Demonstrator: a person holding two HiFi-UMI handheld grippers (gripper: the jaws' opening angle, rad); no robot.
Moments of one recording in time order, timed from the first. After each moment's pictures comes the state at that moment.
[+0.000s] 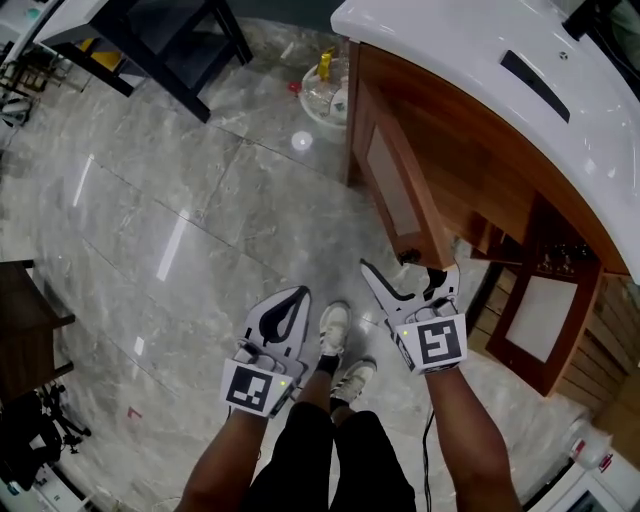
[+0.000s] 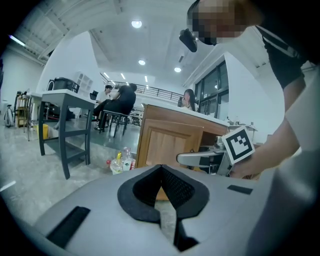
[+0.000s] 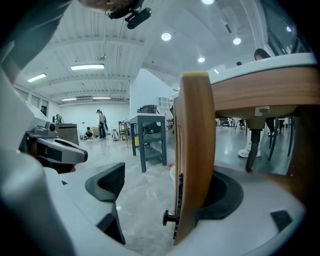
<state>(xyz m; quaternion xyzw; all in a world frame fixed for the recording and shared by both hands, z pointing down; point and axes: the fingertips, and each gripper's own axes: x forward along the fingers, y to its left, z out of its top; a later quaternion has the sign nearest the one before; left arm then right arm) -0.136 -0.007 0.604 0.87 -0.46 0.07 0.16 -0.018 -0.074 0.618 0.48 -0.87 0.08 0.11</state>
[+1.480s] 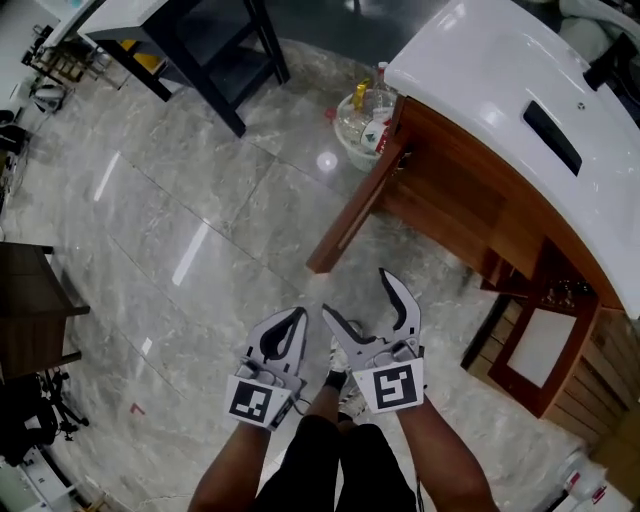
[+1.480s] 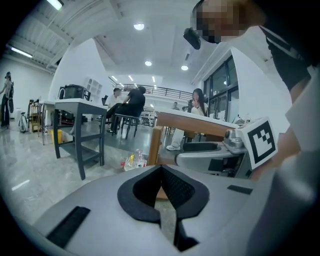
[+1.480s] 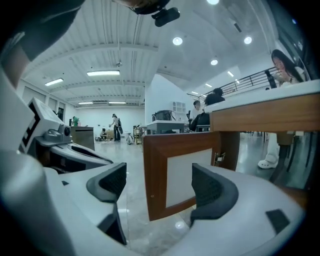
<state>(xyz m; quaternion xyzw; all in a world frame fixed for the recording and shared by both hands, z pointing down) -0.184 -0.001 0.577 0.84 -0.52 0.08 0.17 -0.121 -0.043 0.568 0.39 -0.91 0.02 0.12</state>
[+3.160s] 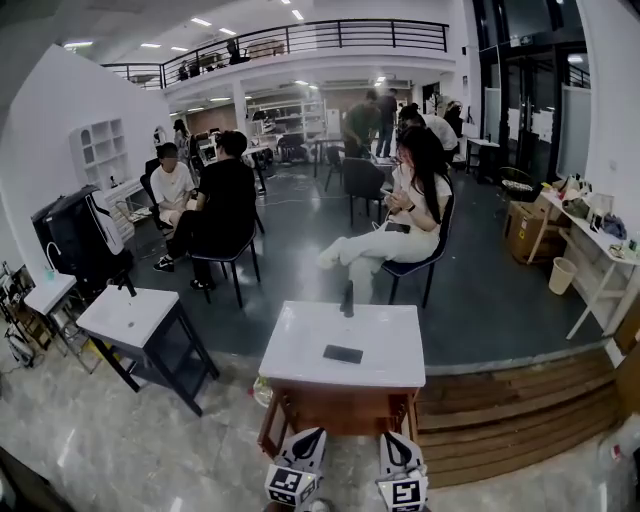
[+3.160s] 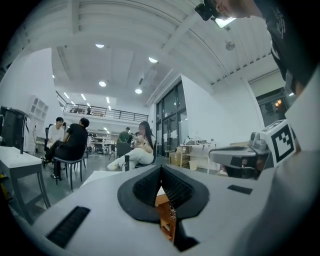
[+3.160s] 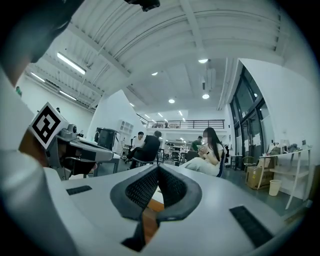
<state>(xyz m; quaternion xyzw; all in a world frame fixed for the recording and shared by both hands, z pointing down) 0.024 0.102 0.218 0.96 -0.29 0.01 0.00 0.141 0.173 0.204 0.71 -0.70 -0.09 0.04</state>
